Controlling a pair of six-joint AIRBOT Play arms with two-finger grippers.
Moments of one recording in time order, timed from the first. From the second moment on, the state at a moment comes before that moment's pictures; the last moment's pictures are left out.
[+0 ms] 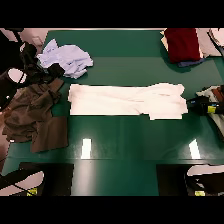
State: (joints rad) left arm 0.01 -1.22 1.08 1.07 -0.56 -1.62; right arm -0.75 -1.64 1.04 -0.66 1.33 0.86
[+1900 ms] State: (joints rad) left arm -0.71 -1.92 1.57 0.62 -0.50 -1.37; right arm -0.53 -1.52 1.39 -0.72 1.58 0.94
